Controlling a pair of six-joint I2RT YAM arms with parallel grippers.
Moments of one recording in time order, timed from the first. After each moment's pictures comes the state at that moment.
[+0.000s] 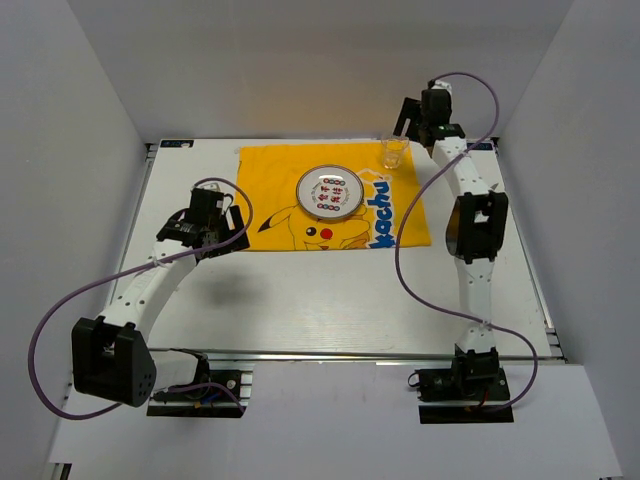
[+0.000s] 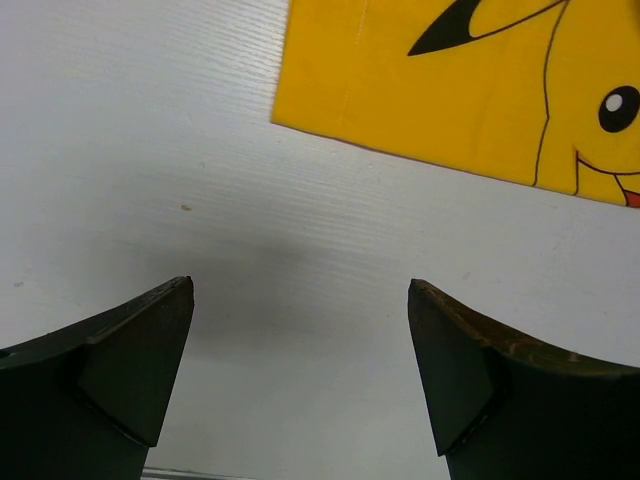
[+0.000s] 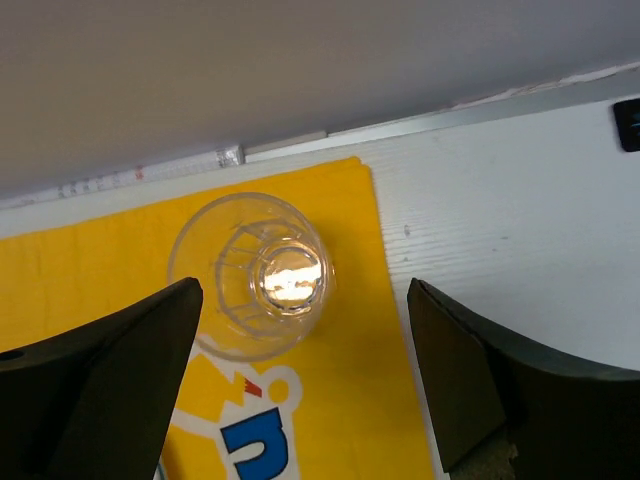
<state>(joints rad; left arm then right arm) -0.24 1.25 0.97 -0.65 -0.16 -0.42 0.15 2.46 2.35 -0.41 0.10 0.29</state>
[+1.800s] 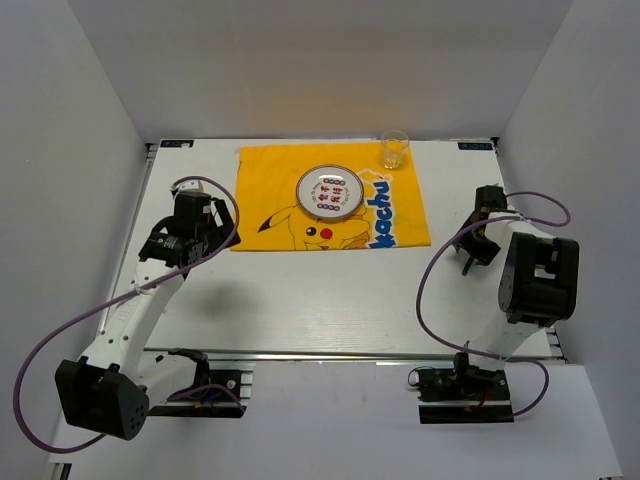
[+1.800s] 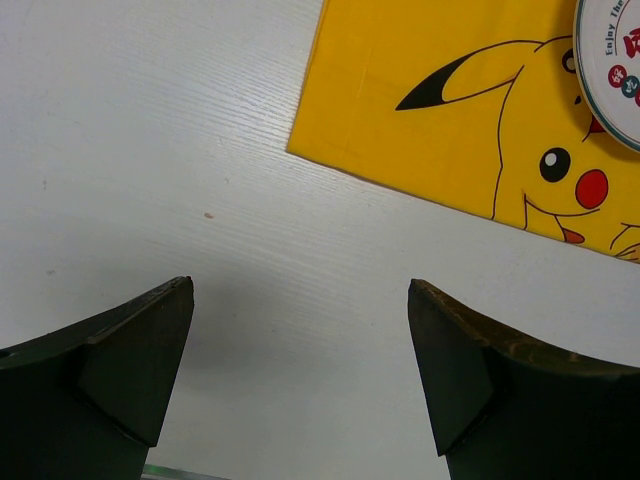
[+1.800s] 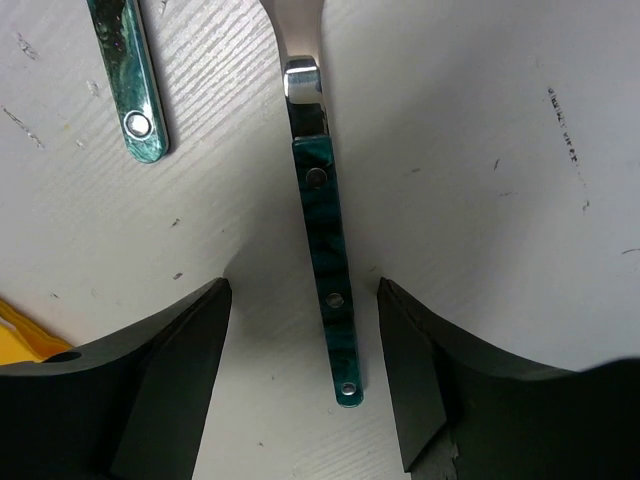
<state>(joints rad) -0.23 1.08 0.98 -0.69 -0.25 -0.48 -0.12 1.71 1.00 -0.46 0.22 0.50</state>
